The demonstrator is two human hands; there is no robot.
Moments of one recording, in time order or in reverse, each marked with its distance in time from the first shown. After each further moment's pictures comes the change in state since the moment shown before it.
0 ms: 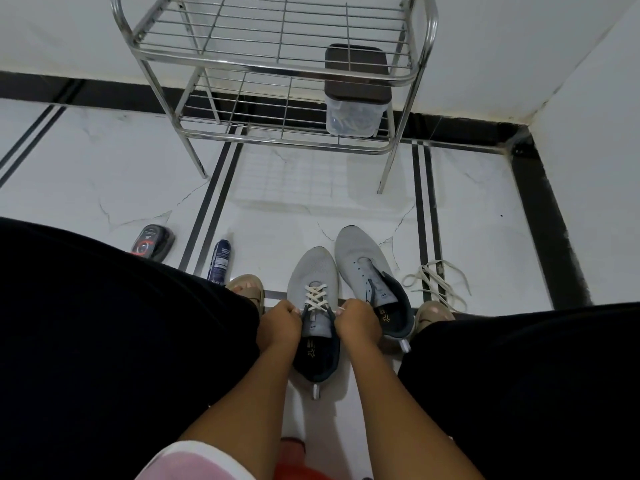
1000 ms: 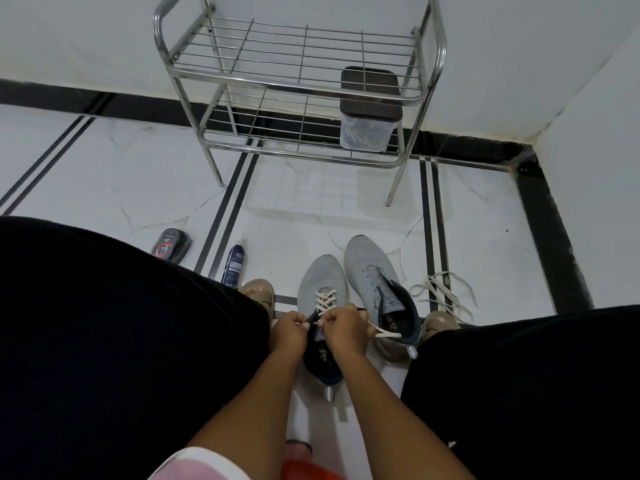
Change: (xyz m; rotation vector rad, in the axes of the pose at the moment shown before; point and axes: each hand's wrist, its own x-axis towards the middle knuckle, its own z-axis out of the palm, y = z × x) left_hand -0.006 -0.010 0.000 -0.265 -0.107 -0.042; right_hand -0.028 -0.023 0.020 0.065 0.095 -0.138
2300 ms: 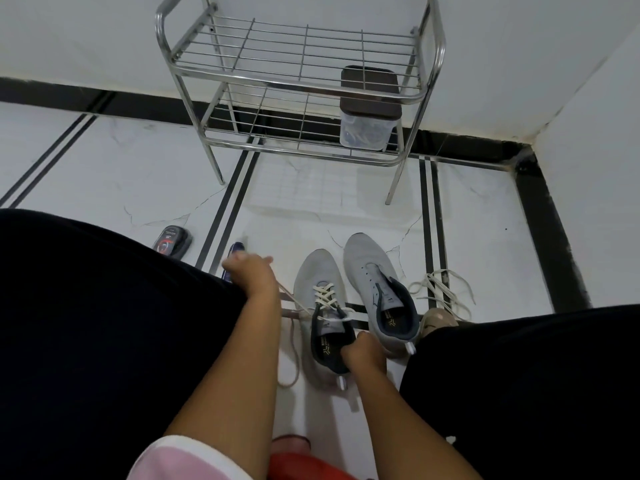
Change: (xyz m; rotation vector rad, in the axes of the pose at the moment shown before) left_hand 0.002 0.084 -0.077 -0.883 0.532 0.028; right_hand -0.011 0.047 0.007 0.071 -0.177 0.292
